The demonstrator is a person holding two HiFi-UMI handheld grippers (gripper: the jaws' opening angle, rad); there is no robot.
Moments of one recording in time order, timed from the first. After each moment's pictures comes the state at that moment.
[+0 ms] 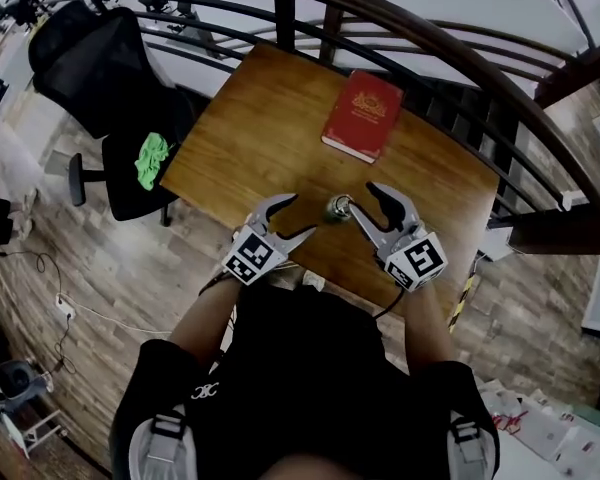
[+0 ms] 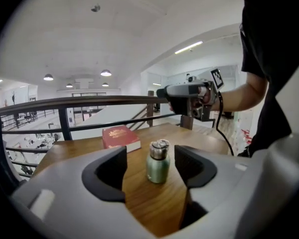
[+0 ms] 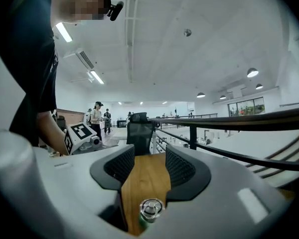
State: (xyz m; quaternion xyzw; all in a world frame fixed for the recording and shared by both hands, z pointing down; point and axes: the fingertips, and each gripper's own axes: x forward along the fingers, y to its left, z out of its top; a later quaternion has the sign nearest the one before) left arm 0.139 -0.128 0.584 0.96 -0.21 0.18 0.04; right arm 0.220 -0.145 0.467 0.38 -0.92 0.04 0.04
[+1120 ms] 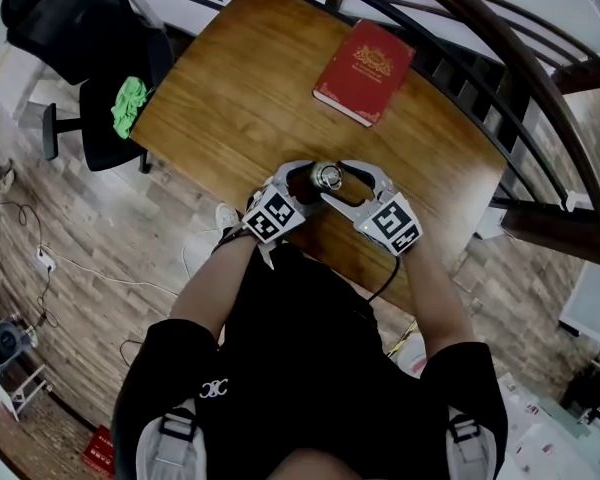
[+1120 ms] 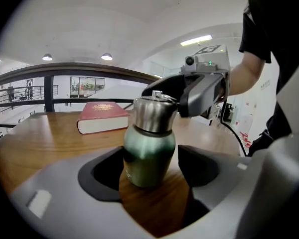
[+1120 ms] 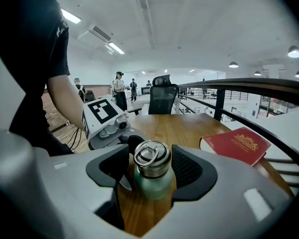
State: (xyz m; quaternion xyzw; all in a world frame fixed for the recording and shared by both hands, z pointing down) left arm 0.224 -0.136 0.704 0.95 -0.18 0.22 0.11; right arm 0.209 -0.141 0.619 0.22 -0.94 0.08 0.24
